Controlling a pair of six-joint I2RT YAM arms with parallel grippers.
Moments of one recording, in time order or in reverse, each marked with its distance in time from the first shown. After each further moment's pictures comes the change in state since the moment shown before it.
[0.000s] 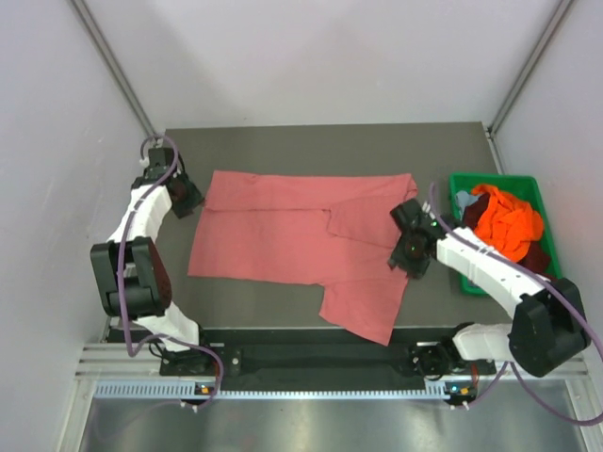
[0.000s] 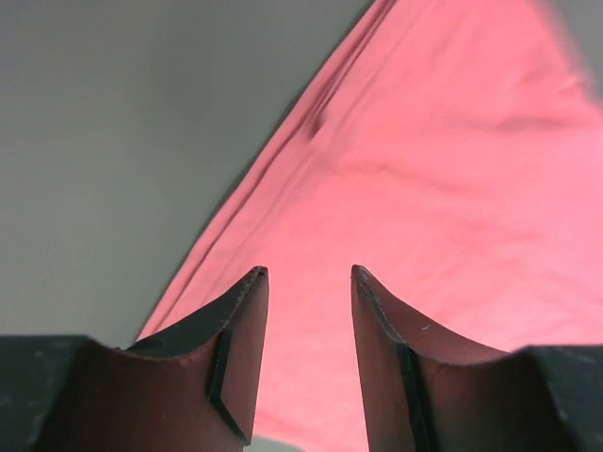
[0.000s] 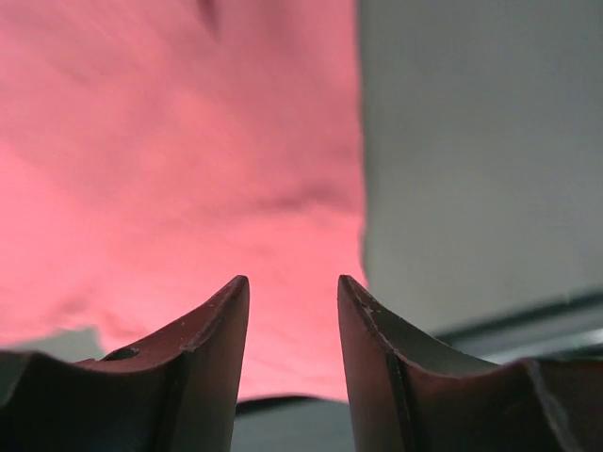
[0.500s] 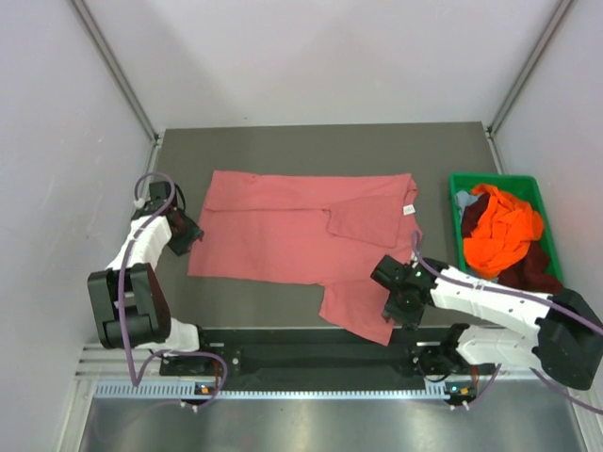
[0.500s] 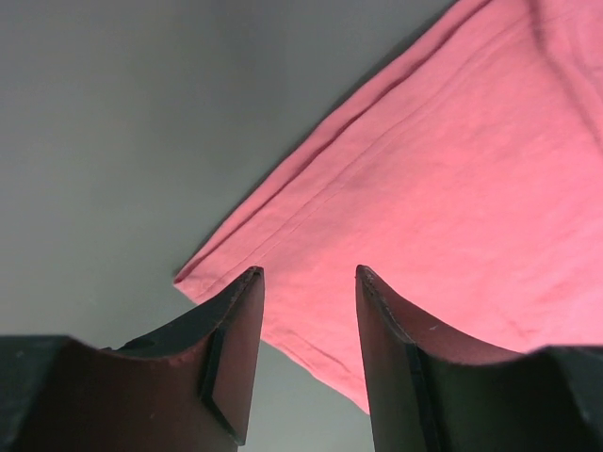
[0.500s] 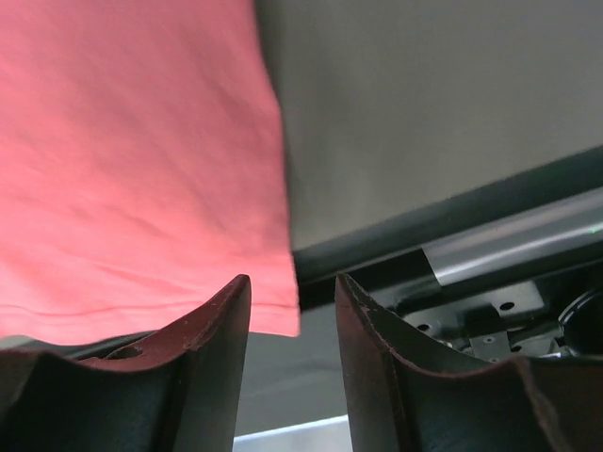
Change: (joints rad) left arm 0.029 -0.213 -0.357 -0.028 -0.096 -0.117; right arm 0.439 -0.160 -0.303 -0.113 -0.024 0.375
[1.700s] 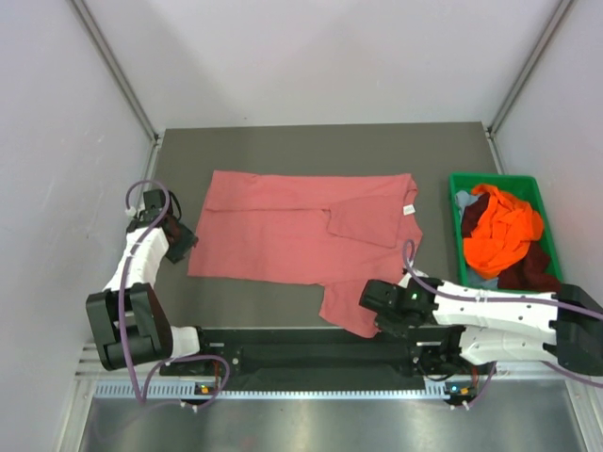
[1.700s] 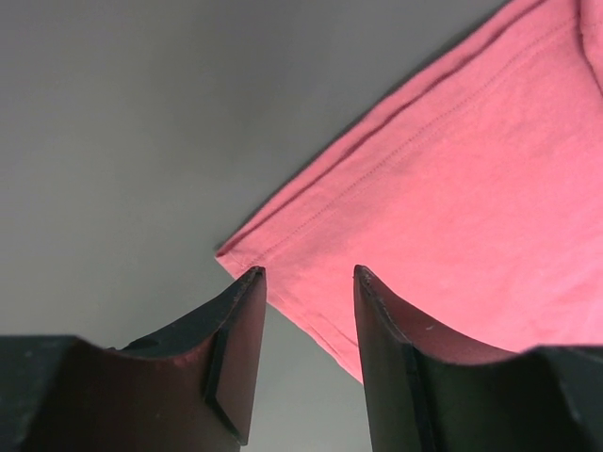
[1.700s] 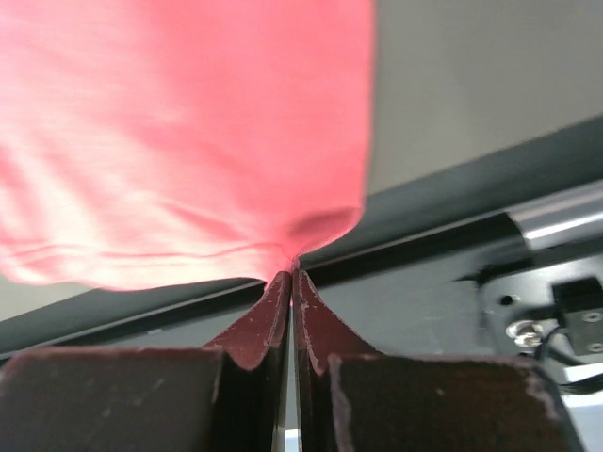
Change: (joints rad) left arm 0.036 -0.122 -0.088 -0.017 -0.046 -0.027; right arm 0.324 -0.042 -0.038 0.041 0.100 0.346
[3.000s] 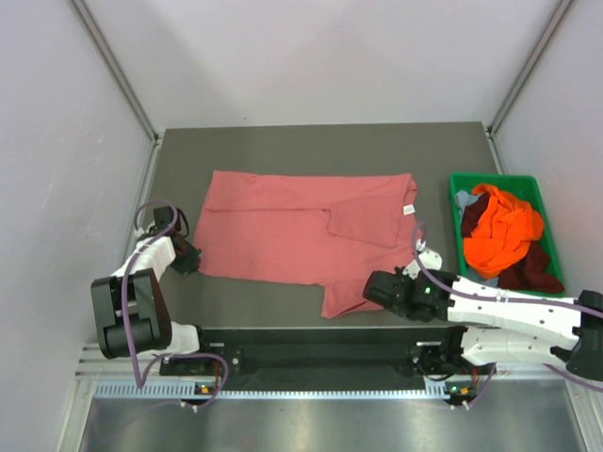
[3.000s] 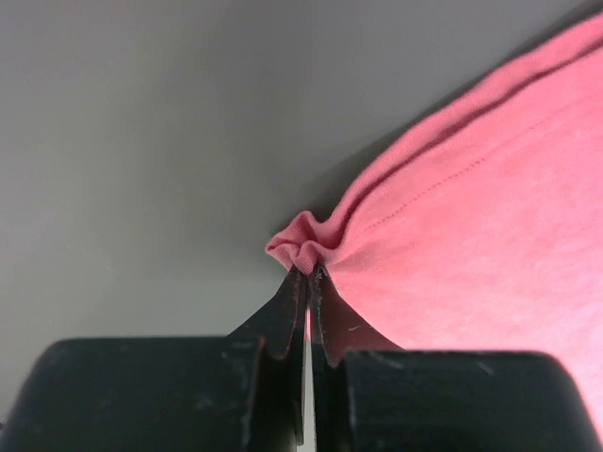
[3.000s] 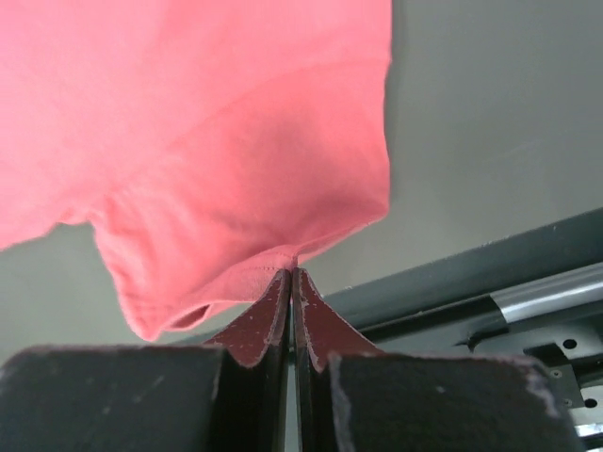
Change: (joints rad) left arm 0.001 0.067 -0.171 0.142 0.019 -0.092; right arm -0.002 -0.079 0.126 -0.109 0.315 -0.031
